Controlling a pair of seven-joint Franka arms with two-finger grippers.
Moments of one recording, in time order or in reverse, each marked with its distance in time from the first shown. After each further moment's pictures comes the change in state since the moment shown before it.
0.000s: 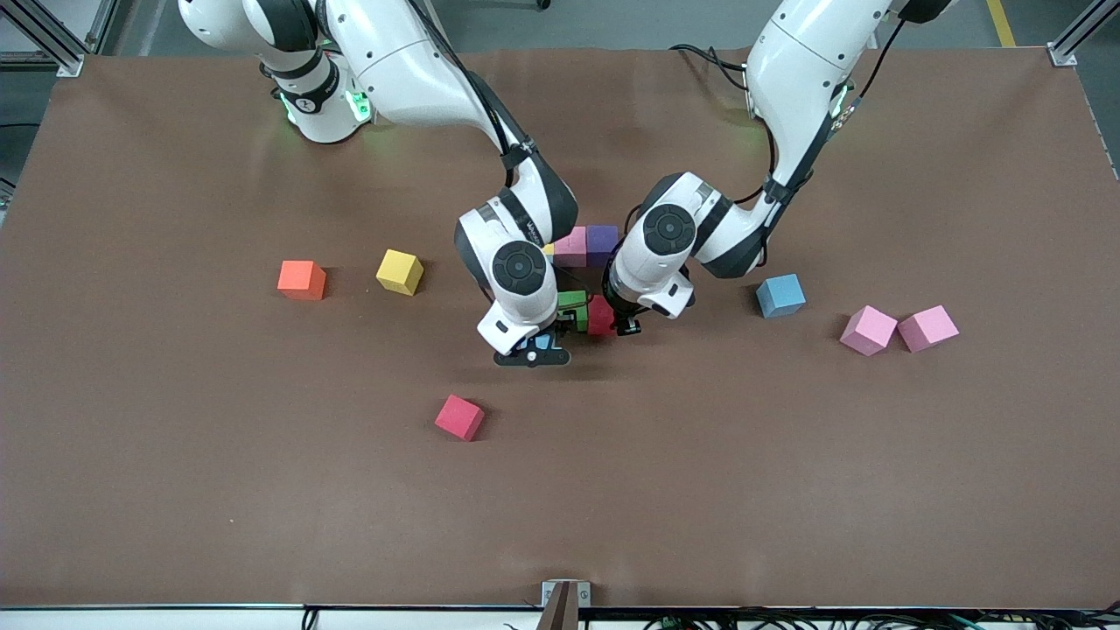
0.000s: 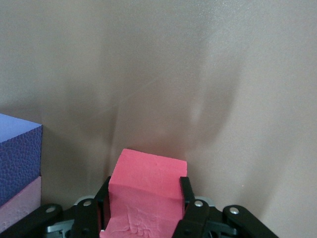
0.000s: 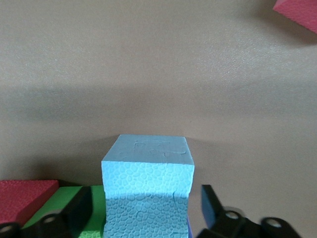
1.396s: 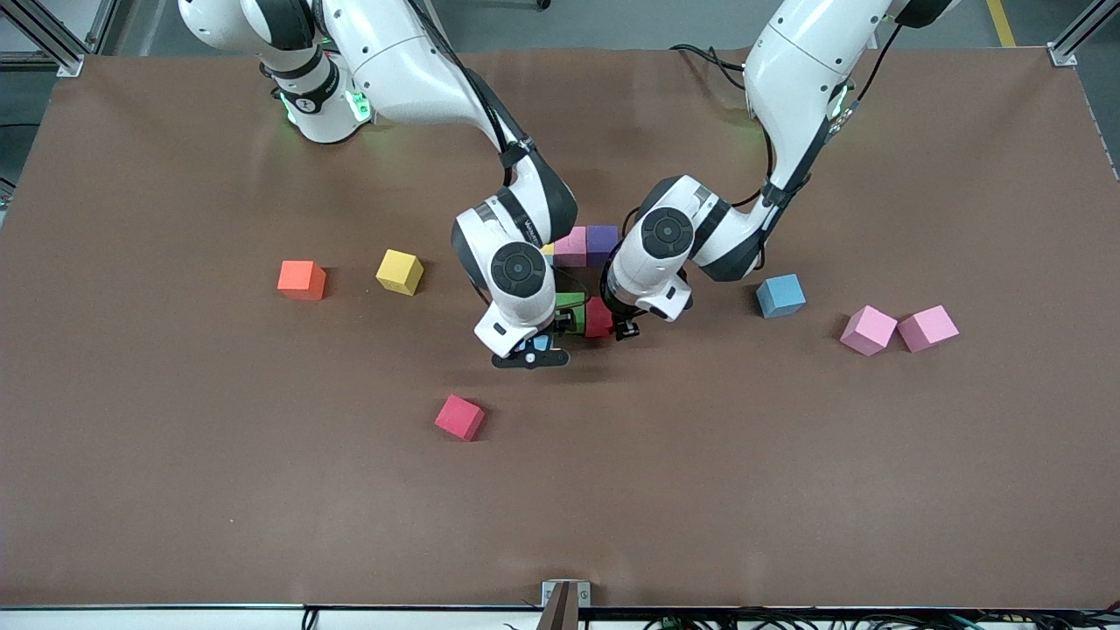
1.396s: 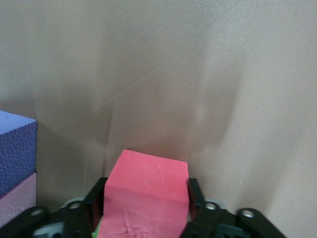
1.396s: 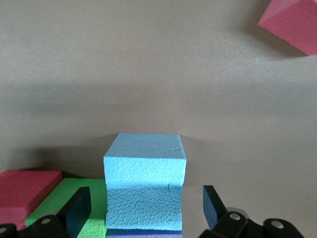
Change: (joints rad) left arm -0.002 0.019 0.000 0.019 0.008 0.000 -0.001; right arm -0.001 -0.009 -0.022 0.034 -0.004 -0.064 -0.024
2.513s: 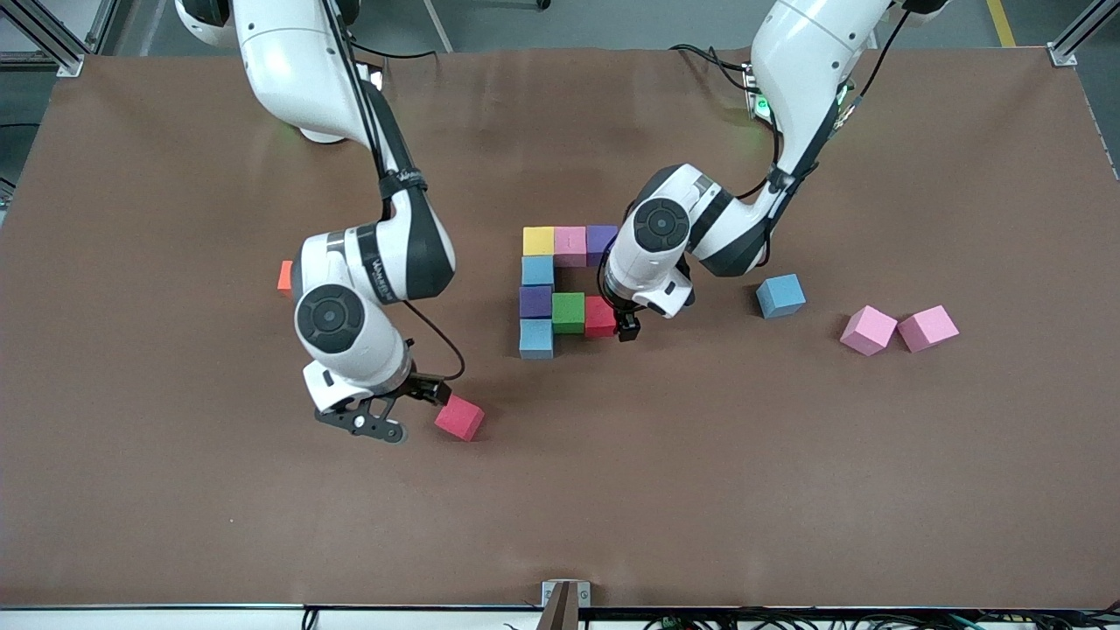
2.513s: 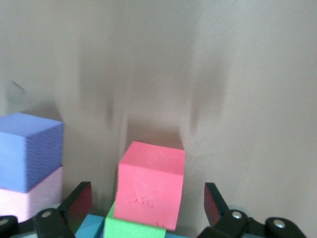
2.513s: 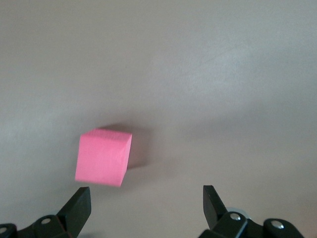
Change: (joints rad) left arm 0.002 -0.088 -0.005 0.052 0.022 -0.199 0.038; right arm -0.148 -0.085 -0.236 0.001 0.045 -0.063 0.000
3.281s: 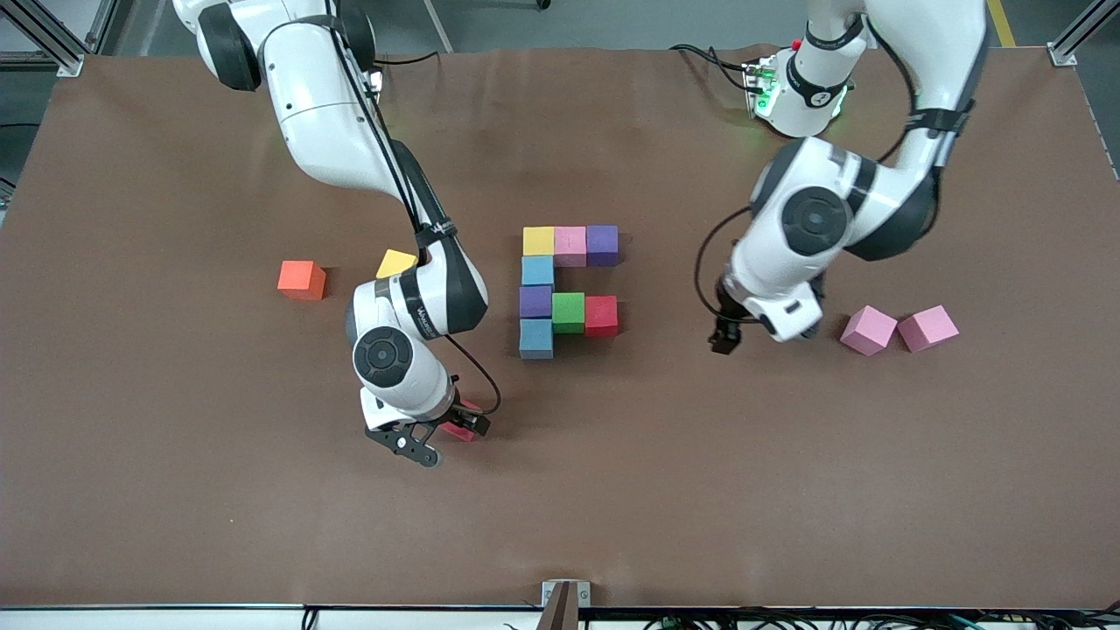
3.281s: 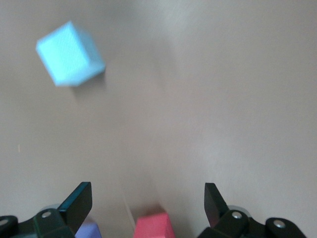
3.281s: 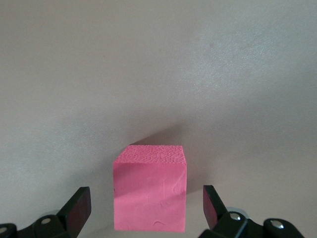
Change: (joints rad) left arm 0.285 -0.210 0.012 -0.012 0.014 -0.255 0.736; right arm -0.103 0.188 0.187 0.162 -0.006 0.106 0.224
